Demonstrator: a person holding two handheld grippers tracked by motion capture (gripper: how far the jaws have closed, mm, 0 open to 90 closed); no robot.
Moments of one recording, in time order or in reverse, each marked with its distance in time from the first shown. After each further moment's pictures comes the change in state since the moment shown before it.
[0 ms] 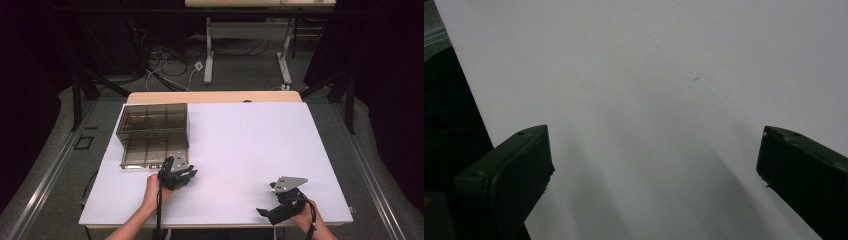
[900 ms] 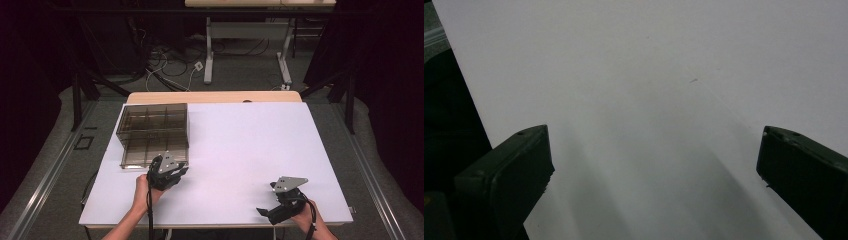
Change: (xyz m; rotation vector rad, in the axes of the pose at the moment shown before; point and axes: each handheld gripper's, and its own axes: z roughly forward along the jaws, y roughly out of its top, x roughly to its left) left arm 0.010 -0.006 -0.028 -0.034 0.060 -0.010; right arm 0.000 0.000 -0.001 -0.005 -0.005 0.000
